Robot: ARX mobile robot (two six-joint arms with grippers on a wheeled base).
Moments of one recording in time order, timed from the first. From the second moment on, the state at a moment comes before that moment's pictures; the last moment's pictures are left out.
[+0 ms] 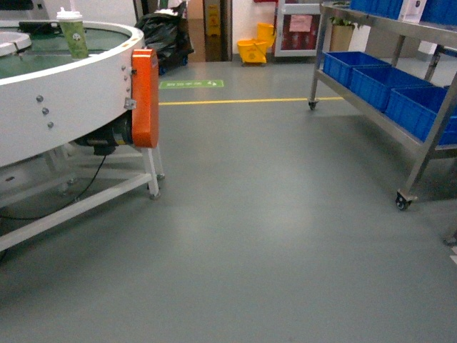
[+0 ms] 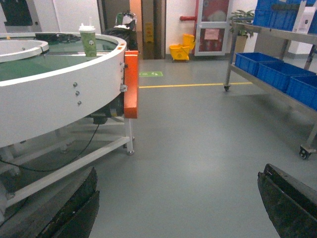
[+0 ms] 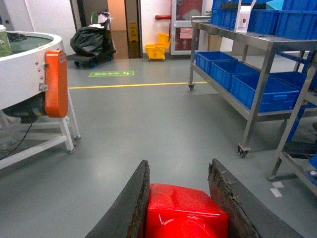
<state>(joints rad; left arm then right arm) 0.00 0.01 0.02 0.00 0.00 0.00 0.00 0.00 0.01 -0.01 0.00 0.01</state>
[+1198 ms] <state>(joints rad) 0.00 0.01 0.02 -0.01 0.00 0.00 0.00 0.00 0.01 0.00 0.00 0.01</state>
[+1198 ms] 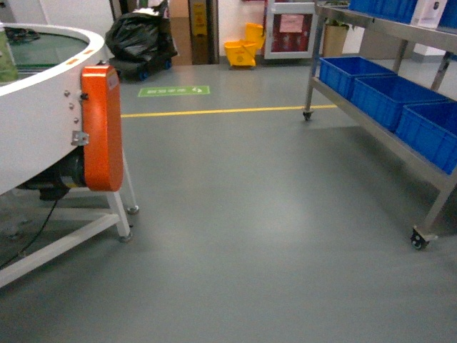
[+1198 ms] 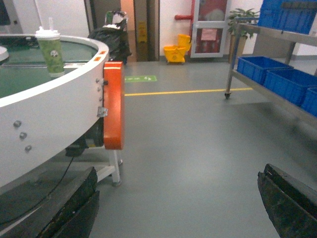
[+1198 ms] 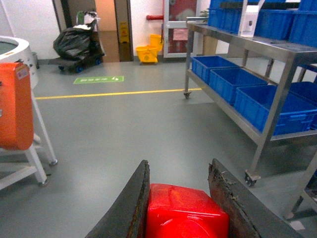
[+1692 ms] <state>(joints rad) 0.00 0.01 0.02 0.00 0.00 0.00 0.00 0.00 0.01 0.00 0.00 0.01</state>
